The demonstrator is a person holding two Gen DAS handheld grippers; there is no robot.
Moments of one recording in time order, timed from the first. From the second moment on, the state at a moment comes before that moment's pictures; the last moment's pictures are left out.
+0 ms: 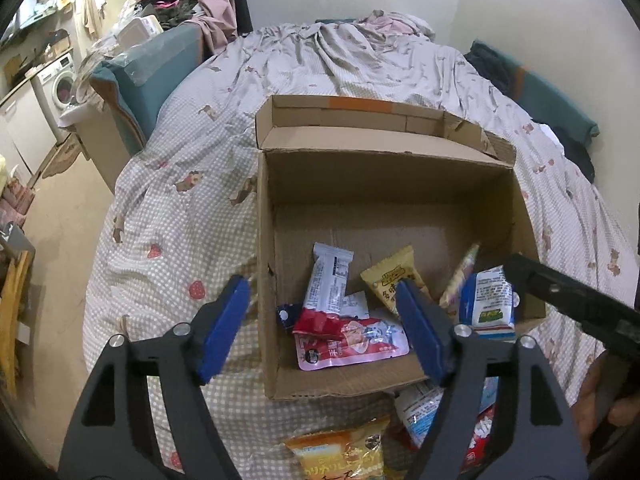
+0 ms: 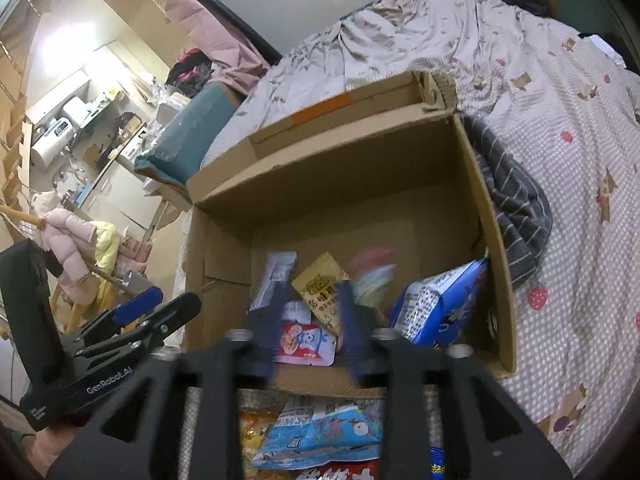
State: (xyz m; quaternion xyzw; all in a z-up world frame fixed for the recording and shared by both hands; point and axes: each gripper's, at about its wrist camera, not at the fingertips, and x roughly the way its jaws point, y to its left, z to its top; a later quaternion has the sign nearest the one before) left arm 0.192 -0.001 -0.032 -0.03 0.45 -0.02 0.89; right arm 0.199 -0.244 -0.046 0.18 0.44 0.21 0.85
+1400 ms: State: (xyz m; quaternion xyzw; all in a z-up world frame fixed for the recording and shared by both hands) left arm 0.093 0.023 -0.027 -0.05 0.48 -0.01 0.87; right arm 0.097 -0.305 -0.023 0.21 0.47 0.17 0.84
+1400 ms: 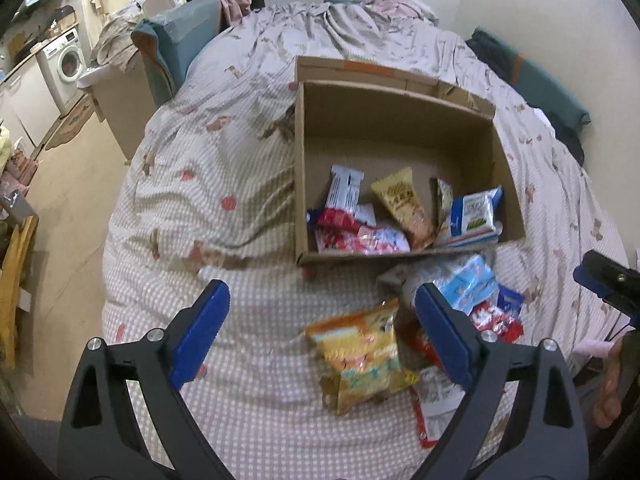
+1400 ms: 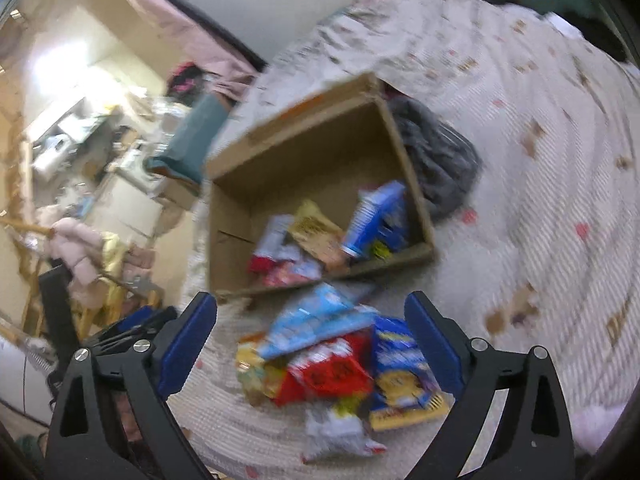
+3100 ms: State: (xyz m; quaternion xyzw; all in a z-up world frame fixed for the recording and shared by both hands) left arm 0.098 0.023 -0.114 -0.13 0.60 0.00 0.79; right arm 0.088 -0.326 -0.046 0.23 0.47 0.15 0.84
